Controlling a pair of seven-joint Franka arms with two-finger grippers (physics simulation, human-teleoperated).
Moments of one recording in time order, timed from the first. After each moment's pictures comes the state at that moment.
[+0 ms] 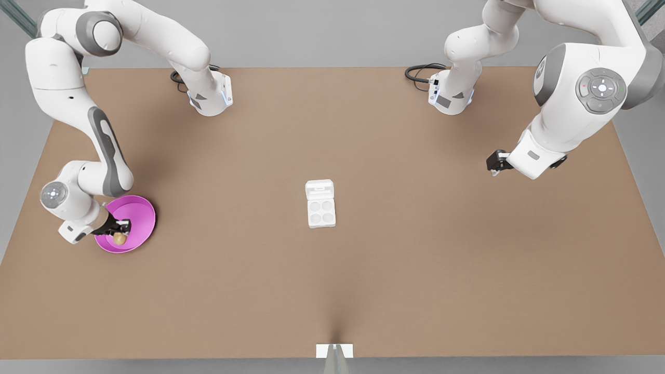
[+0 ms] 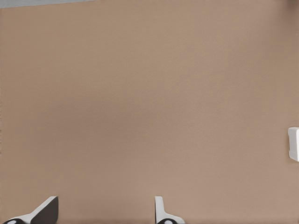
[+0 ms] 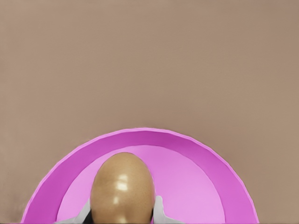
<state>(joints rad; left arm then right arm) 0.25 0.13 -0.49 -1.40 0.16 1.44 -0.22 -0.68 0.54 0.40 -1.91 -0.38 2.46 -0.22</state>
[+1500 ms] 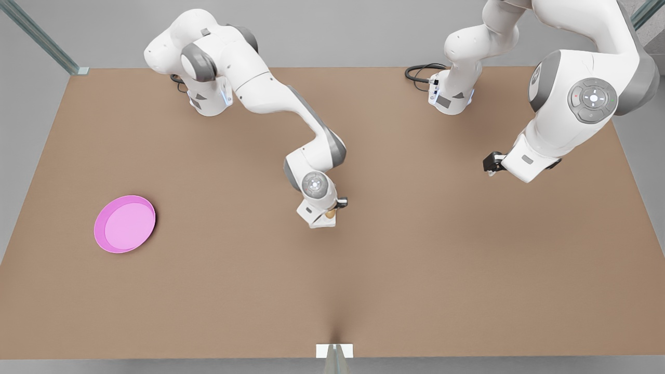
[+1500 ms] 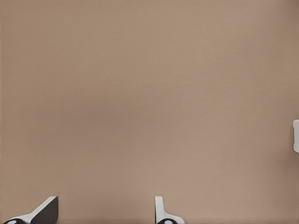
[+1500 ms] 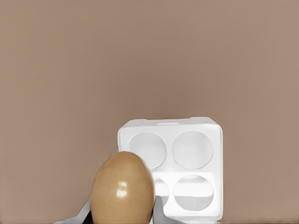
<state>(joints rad) 0.25 0.14 -0.49 -1.43 0.16 1.43 -0.22 0.92 0.85 -0.28 -1.28 0.43 2.01 0.52</state>
